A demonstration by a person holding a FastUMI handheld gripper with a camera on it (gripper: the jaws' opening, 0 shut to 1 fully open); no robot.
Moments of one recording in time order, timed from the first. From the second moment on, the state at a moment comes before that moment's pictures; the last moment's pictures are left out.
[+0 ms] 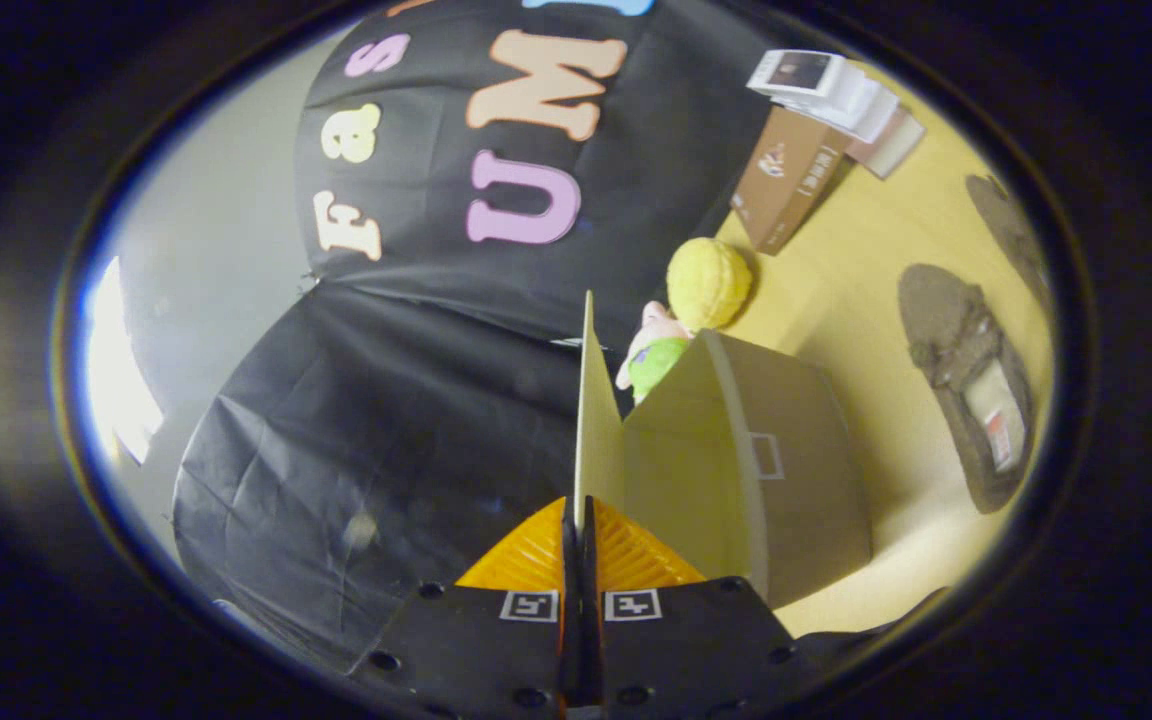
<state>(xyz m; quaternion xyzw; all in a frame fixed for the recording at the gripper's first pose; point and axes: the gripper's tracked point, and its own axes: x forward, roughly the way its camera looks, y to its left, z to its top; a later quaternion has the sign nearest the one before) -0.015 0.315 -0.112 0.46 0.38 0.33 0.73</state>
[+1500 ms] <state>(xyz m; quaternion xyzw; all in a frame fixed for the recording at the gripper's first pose) -0.094 0.503 -0.102 0.17 0.38 0.49 0.76</state>
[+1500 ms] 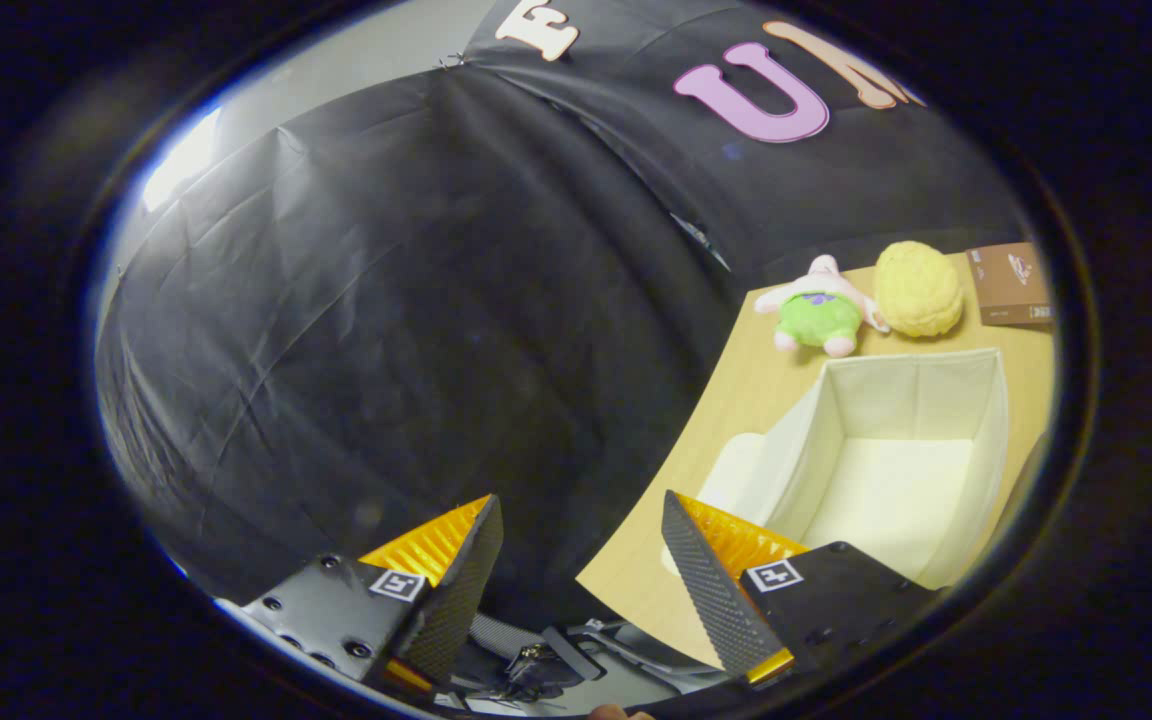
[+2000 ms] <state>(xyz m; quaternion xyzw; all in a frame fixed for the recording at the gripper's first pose) -0.012 0.388 -0.098 0.16 0.33 0.38 0.85</state>
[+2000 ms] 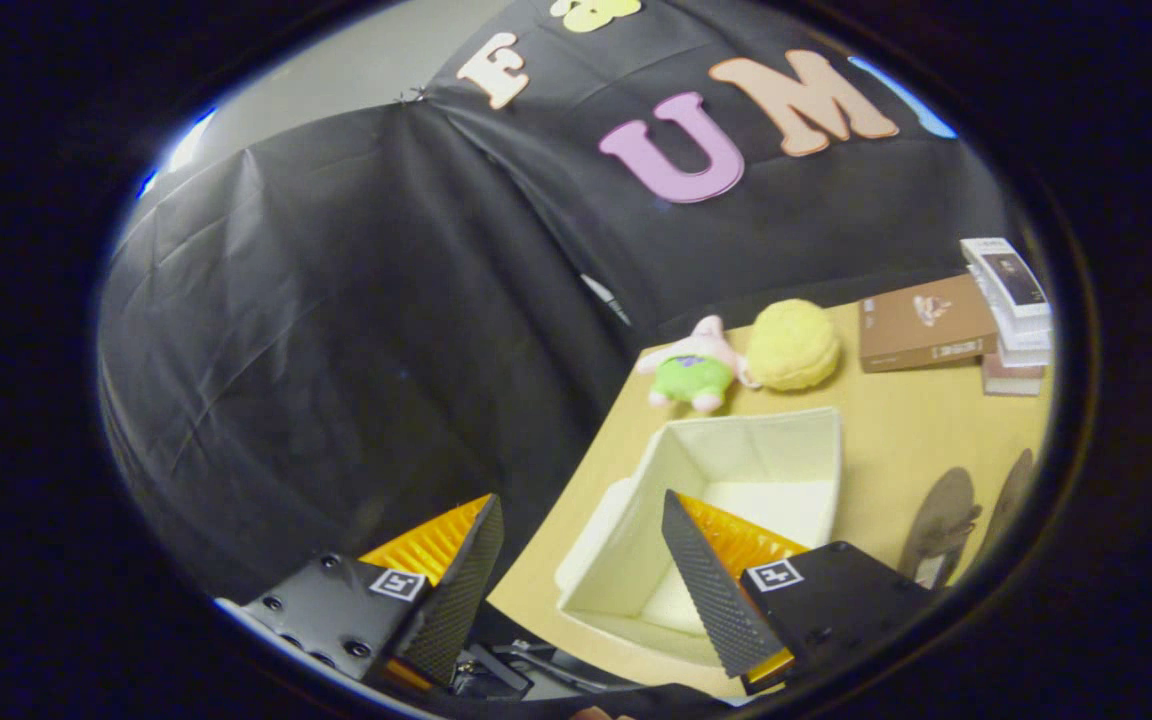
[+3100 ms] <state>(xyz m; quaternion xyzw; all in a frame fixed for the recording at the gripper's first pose) 0.026 0.107 -0.312 0.03 0.51 0.13 0.85</state>
